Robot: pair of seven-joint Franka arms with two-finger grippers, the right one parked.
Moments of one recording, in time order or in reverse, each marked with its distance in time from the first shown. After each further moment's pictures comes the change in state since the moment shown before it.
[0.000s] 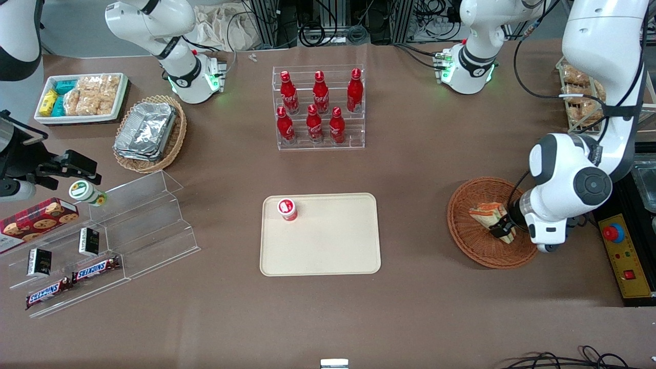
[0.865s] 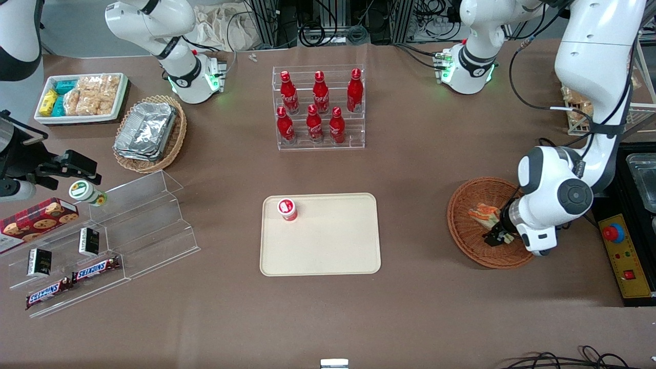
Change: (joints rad) arm -0.004 0.087 -0.003 0.000 0.006 0.102 -0.185
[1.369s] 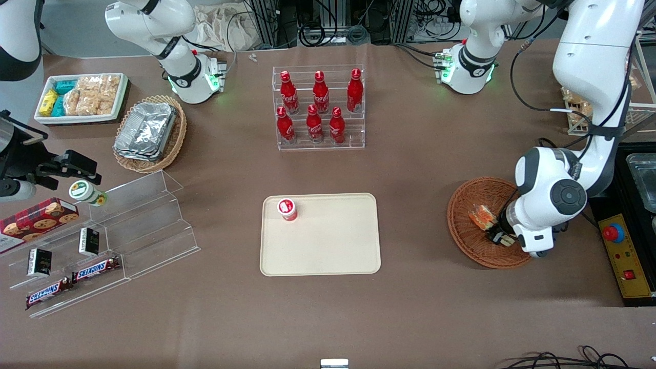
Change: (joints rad) arm -0.006 -0.006 -0.005 0.015 0.072 -0.012 -0.016
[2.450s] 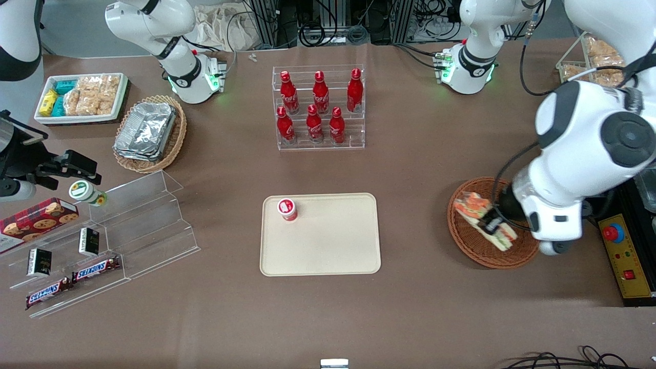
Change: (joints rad) arm -0.018 -0.086 -0.277 0.494 -0.079 -0.497 -0.014
